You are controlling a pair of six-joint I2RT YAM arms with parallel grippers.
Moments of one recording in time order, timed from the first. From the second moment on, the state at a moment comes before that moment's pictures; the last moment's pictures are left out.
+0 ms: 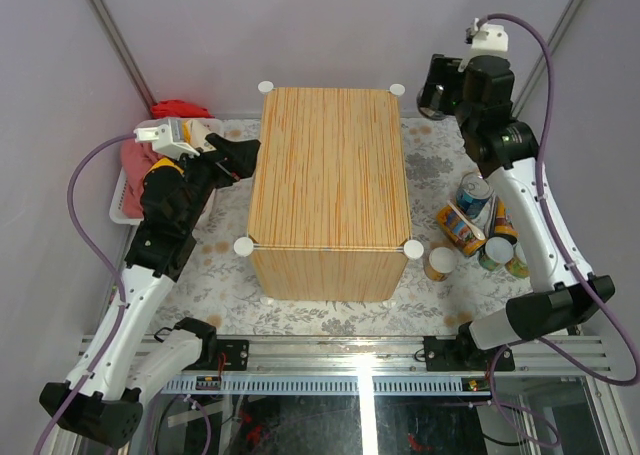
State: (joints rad) left arm -0.28 0.86 0.96 -0.06 -0.02 -0.59; right arm 0.25 1.48 1.74 -0.48 0.32 0.15
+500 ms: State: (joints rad) left arm -0.28 0.88 0.96 -0.02 -0.01 -0.65; right arm 0.72 1.44 1.87 -0.56 0.30 0.09
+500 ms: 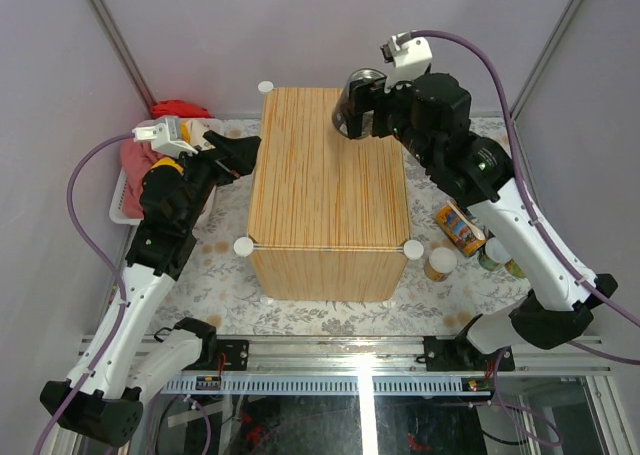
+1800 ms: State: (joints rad) left arm -0.28 0.78 0.98 -0.04 0.04 -0.59; right arm 0.96 2.00 2.42 -0.68 0.39 0.09
